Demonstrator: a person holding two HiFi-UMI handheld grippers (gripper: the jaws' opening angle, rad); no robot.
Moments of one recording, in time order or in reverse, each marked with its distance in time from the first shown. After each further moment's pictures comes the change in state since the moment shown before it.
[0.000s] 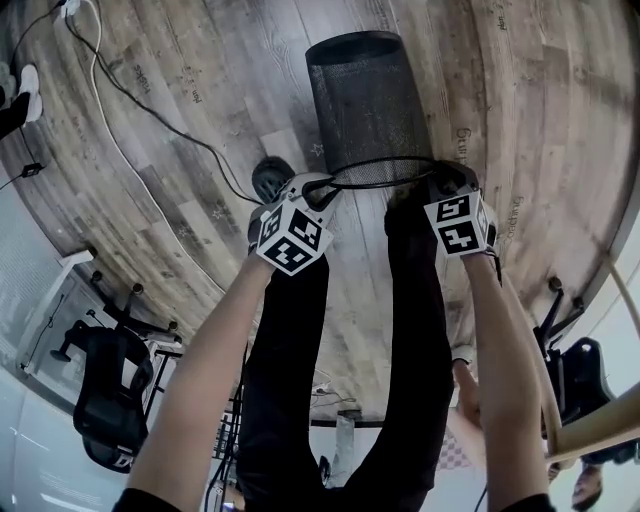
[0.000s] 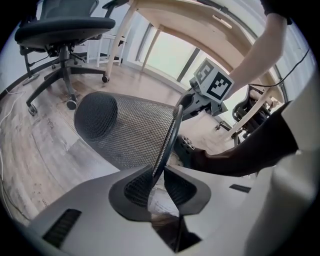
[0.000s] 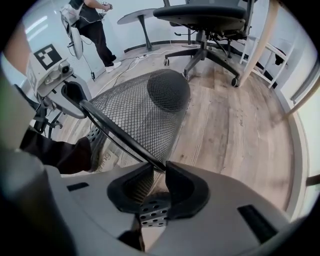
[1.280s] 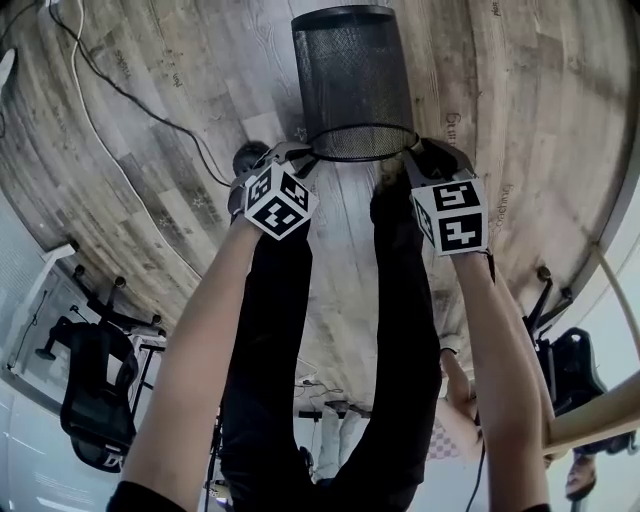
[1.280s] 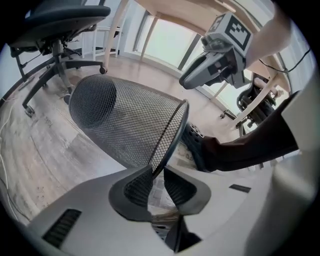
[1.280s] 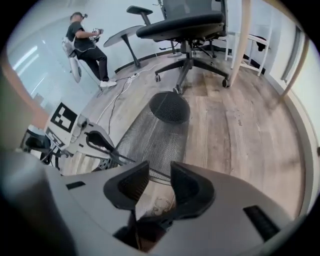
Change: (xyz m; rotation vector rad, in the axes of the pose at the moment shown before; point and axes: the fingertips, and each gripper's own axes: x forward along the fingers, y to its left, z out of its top) left arm 0.030 0.025 -0.023 0.045 0.102 0.035; right arm -0.037 0.015 0.051 0.180 -0.114 0.064
